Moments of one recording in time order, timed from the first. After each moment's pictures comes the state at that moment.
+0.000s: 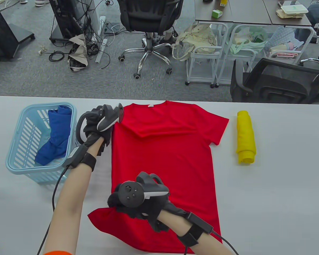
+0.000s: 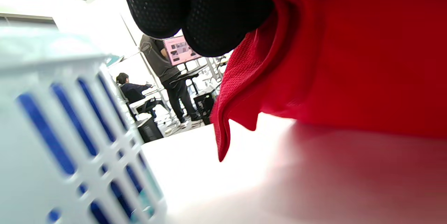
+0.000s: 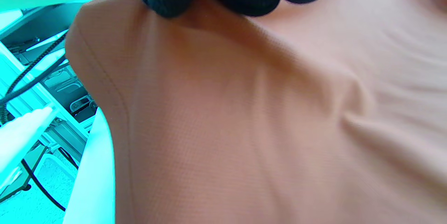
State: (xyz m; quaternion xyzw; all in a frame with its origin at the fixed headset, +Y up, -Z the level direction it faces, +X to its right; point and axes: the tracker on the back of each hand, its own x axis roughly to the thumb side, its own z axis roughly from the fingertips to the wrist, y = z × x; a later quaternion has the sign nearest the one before) left_hand -0.197 -0.654 -0.503 -0.01 0.08 -0.18 0.98; right_hand -0.060 -0.663 -0.257 0.46 0.15 0.87 0.14
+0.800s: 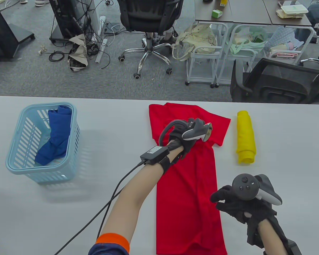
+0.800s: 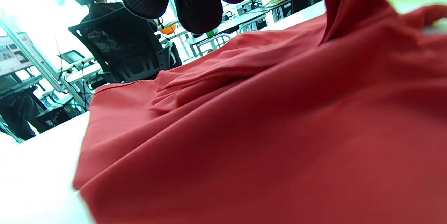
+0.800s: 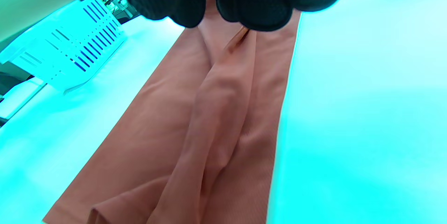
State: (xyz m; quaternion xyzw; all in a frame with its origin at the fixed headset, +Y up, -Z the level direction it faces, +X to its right) left_hand 0.060 -0.717 -0.477 -0.09 -0.18 -0.21 0.96; right_hand 0.222 -0.690 -0.257 0.17 0.25 0.93 0.20
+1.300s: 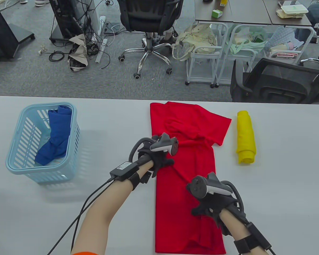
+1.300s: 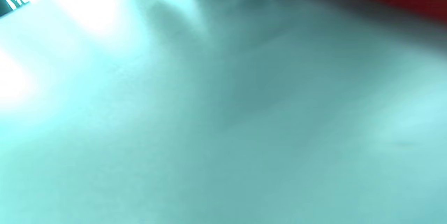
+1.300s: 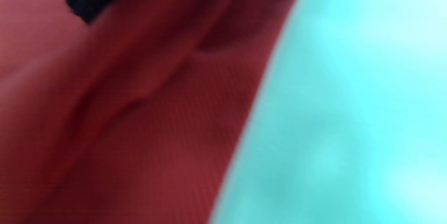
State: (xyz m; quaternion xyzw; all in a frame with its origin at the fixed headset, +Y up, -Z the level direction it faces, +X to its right) left_hand -0.036 -0.782 -0.457 -0.25 -0.15 -0.21 0.93; right_hand 0.157 -0.767 -0.285 0.16 0.35 0.92 -0.03
